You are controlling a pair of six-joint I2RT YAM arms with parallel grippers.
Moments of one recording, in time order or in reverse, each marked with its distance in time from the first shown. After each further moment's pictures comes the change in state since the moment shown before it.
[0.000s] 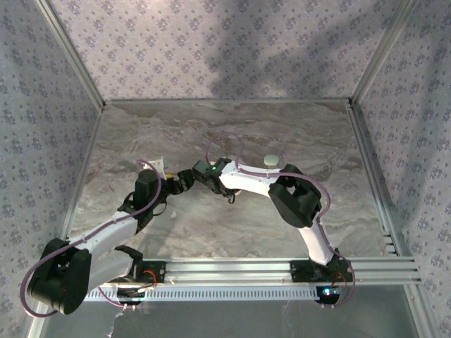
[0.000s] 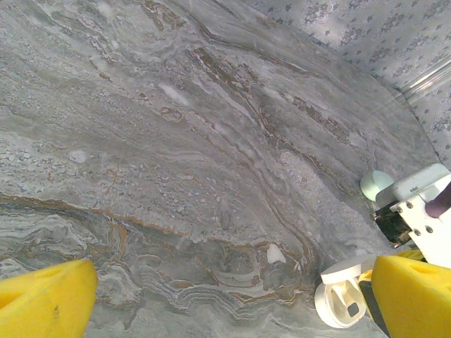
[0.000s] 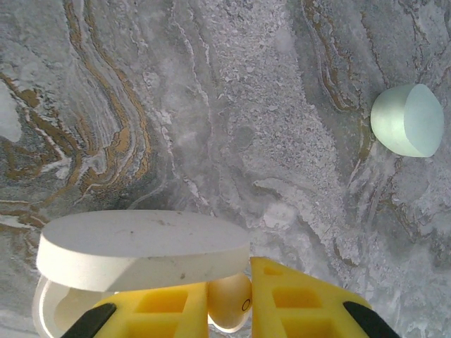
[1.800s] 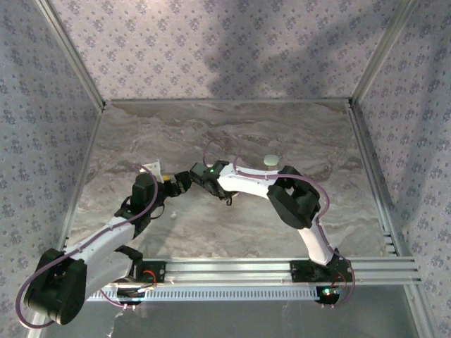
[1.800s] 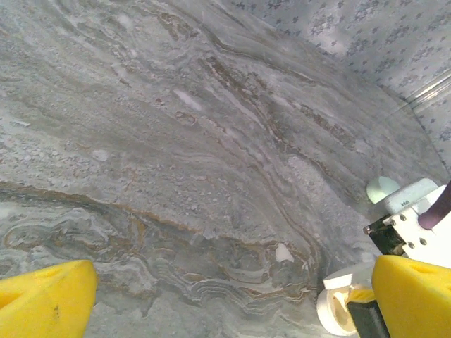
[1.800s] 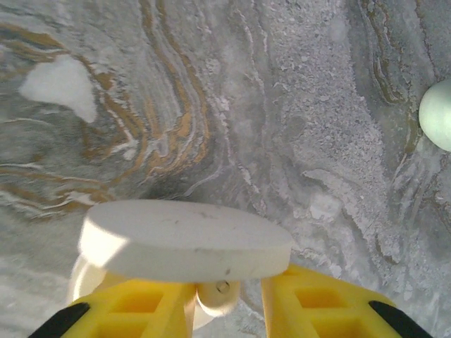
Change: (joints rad) left arm 0.004 -0.081 -0.035 -0.026 -0.031 0.000; right arm 0.026 -0.006 0.003 0.016 -0.076 0.012
